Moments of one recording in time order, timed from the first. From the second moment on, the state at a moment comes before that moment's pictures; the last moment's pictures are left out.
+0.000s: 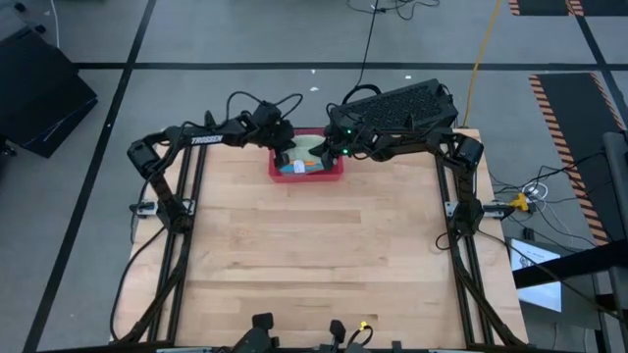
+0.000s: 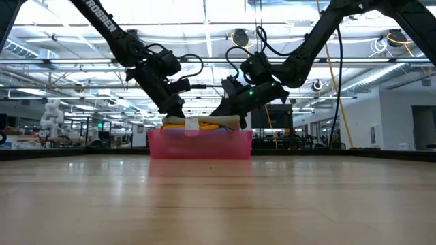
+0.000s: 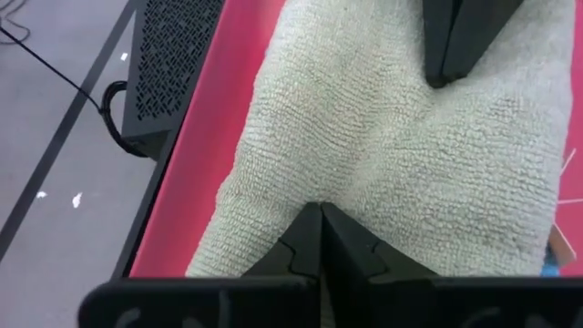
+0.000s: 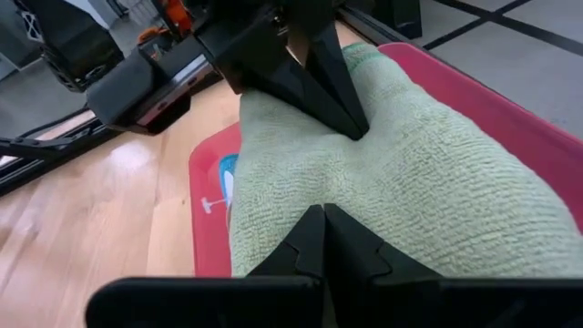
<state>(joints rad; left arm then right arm) 0.72 1.75 1.06 -0.16 0.27 0.46 -0.58 1.99 1.11 0.43 -0.45 0.21</state>
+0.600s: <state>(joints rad) 0.72 1.58 1.06 -0.17 0.26 0.46 -0.58 1.88 1.11 0.46 -0.47 0.18</state>
